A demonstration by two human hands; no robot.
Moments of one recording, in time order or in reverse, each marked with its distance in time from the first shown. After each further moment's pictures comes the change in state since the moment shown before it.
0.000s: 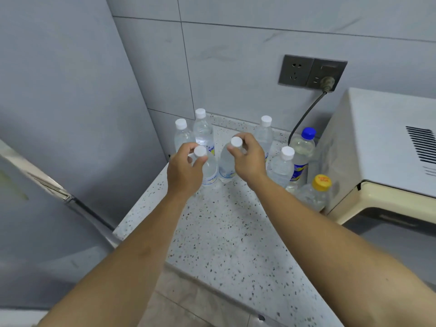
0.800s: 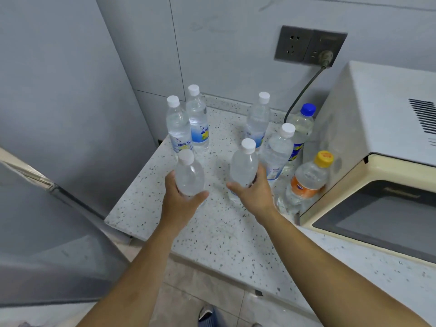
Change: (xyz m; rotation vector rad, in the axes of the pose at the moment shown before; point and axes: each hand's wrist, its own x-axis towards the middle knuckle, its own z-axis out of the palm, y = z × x) left_hand -0.083 -0.081 0.001 -0.194 -0.212 -0.308; right_hand -0.095 0.076 -0.015 -0.057 -0.019 0.272
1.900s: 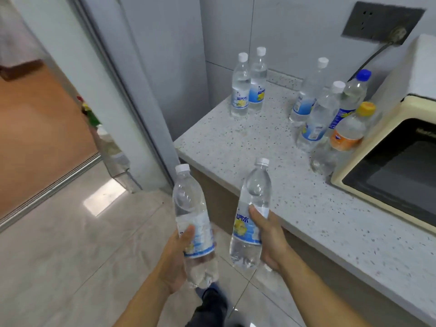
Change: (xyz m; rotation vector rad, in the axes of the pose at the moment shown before) left_hand -0.313 -0.079 -0.068 -0.772 -0.003 -0.502; right_hand -0.247 0.064 -0.013 0.535 -0.531 0.373
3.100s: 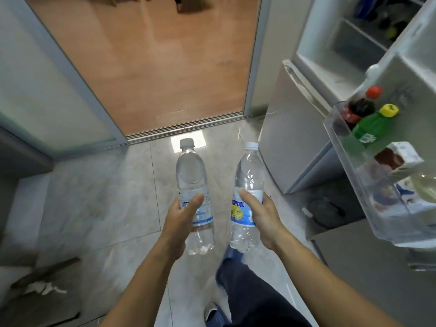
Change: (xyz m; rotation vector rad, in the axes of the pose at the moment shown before) left_hand -0.104 0.173 -0.474 -0.064 0.668 0.253; right_hand 0.069 0.219 0.535 -0.512 -0.452 0.206
